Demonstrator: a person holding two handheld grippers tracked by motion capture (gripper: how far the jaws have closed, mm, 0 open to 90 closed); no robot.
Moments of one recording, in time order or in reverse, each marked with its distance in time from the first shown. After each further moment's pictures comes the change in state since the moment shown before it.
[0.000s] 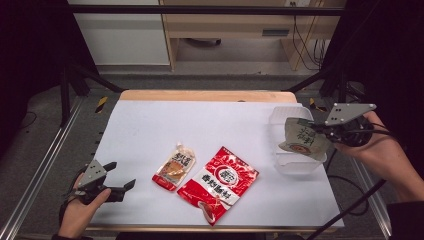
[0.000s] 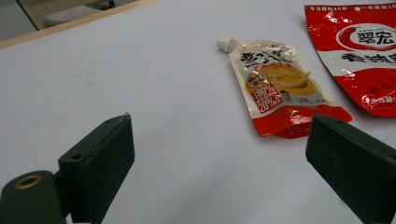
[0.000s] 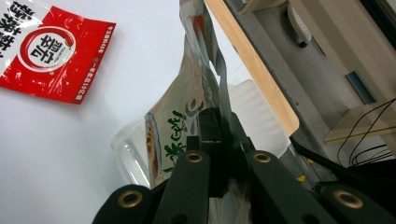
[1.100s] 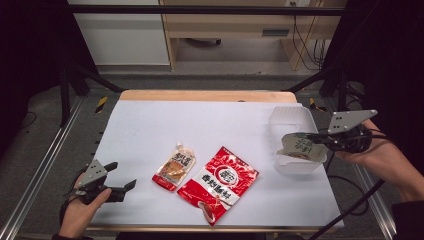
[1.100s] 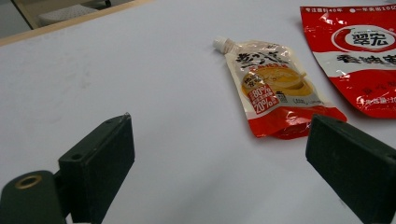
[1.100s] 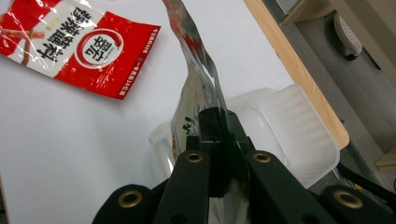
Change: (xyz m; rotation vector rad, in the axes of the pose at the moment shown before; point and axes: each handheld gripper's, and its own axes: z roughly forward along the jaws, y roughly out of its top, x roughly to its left) left arm 0.000 0.000 0.001 -0.001 -0.012 -0.006; right arm 0.003 -0.020 0.010 -0.064 0.169 -0.006
